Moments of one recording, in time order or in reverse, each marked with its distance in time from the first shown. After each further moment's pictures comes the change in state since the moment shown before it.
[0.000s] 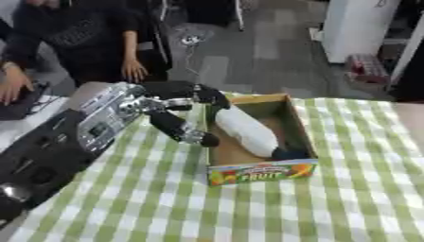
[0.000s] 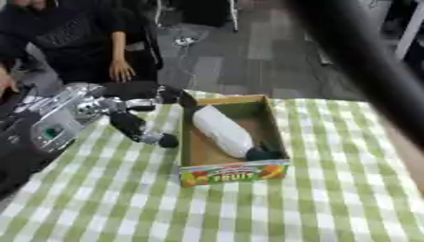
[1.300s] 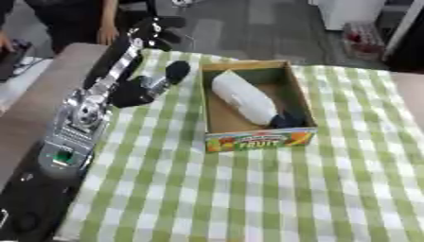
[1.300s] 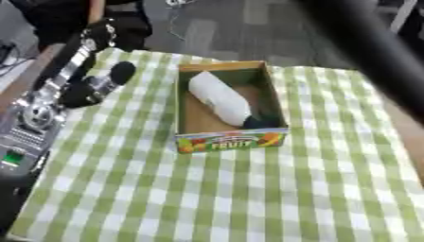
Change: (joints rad) left arm 0.111 -0.376 0.183 -0.180 0.107 0.056 0.381; right arm 0.001 0.000 -0.012 0.000 0.054 -0.036 -0.034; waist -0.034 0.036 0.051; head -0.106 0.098
